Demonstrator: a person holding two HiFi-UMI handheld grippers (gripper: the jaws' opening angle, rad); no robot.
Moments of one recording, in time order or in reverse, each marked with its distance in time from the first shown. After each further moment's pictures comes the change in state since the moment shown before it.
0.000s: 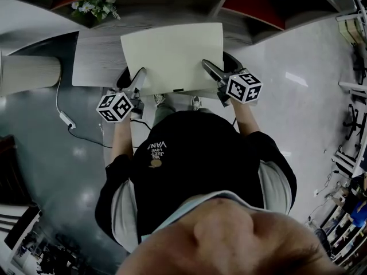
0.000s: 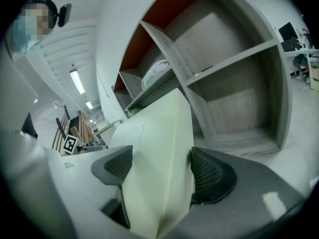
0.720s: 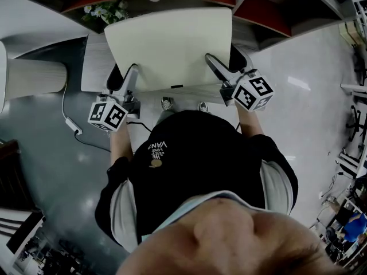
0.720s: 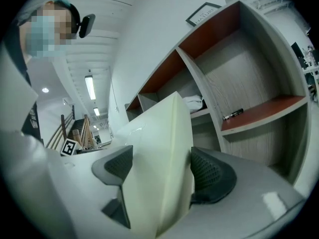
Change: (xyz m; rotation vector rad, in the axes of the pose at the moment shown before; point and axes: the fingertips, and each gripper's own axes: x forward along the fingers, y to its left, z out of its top) left arm -0.045 -0.009 0.116 0.130 -0.251 -0.072; right arm 0.006 0.083 0.095 -0.151 -0.245 0.044
